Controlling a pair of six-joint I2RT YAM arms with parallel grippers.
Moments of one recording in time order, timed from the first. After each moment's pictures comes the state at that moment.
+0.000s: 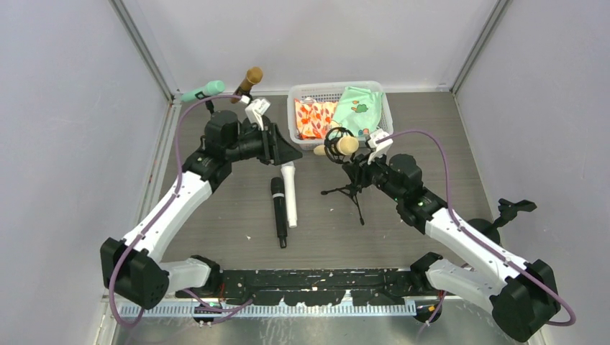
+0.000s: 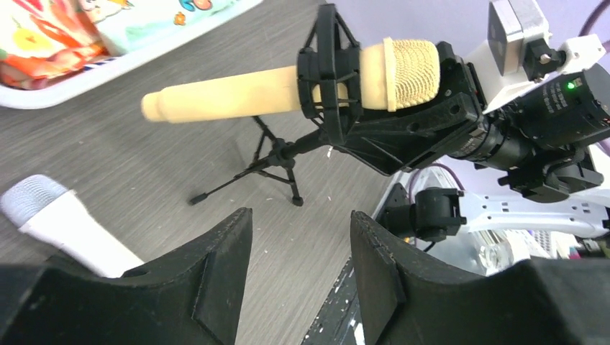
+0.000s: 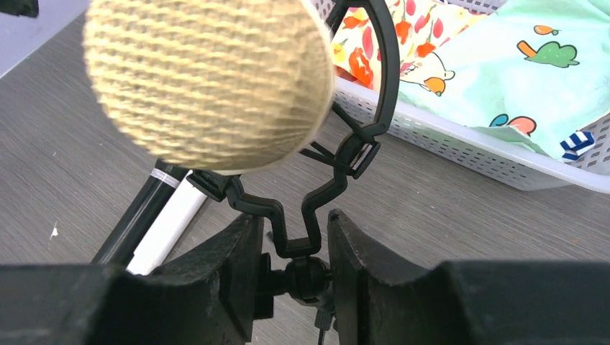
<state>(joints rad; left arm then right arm) -0.42 1.24 1.09 -0.18 0.67 -0.49 0.55 0.97 0.63 0.13 -0.07 0.10</state>
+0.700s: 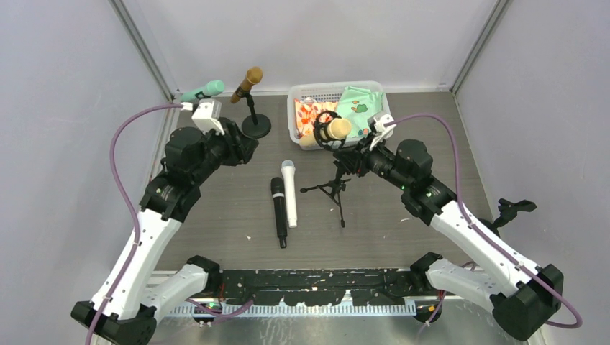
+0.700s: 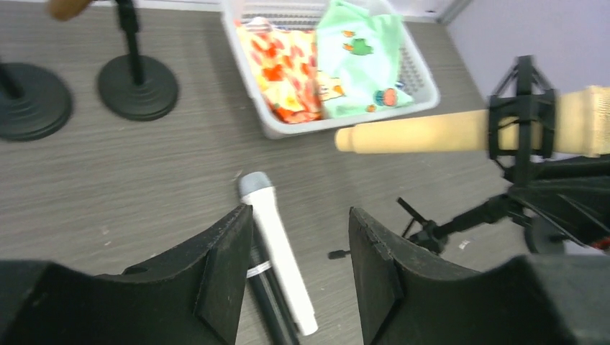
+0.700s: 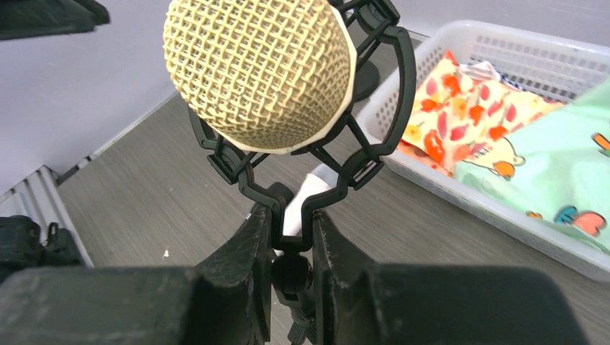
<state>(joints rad) -0.38 0.91 1.13 -0.44 0.10 -0.37 0.56 0.94 0.81 0.05 -0.23 0.19</state>
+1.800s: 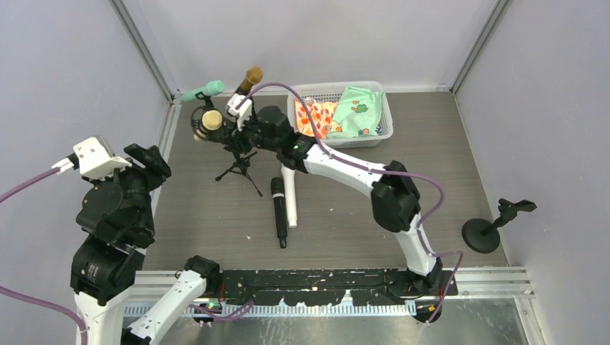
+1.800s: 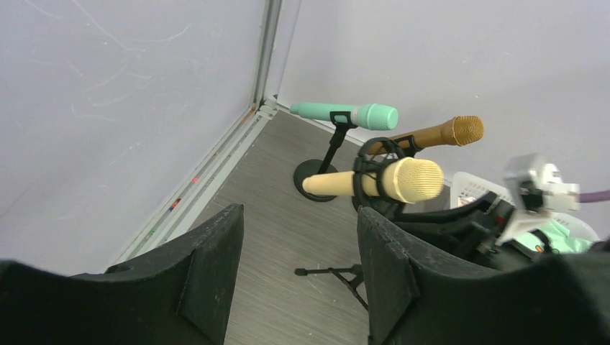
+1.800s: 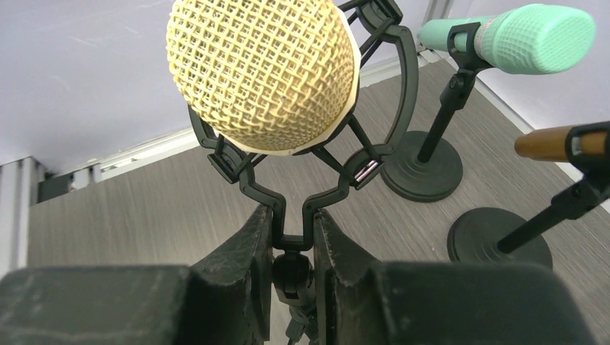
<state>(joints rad) -0.38 0.61 1.37 -0.76 -0.74 -0.26 0.93 2.09 1.85 0.14 -0.22 0.00</state>
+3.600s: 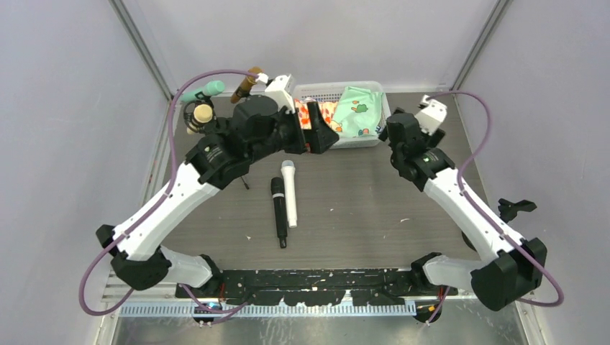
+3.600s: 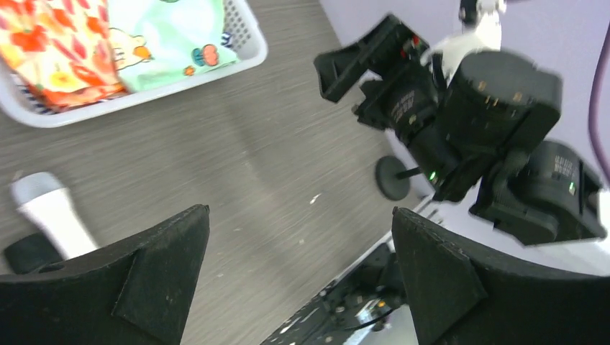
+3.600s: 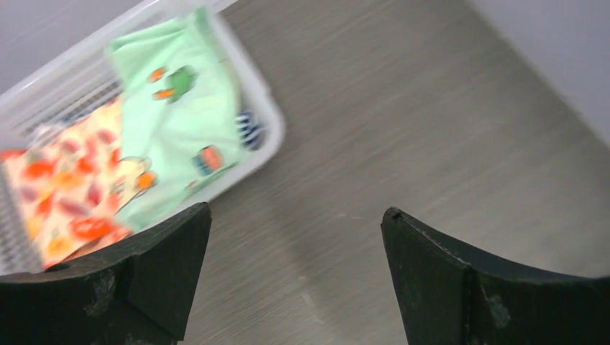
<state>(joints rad) -0.86 1.31 1.66 -0.65 -0.07 -0.60 0.45 1.23 1.10 -0.41 0.70 0.59</state>
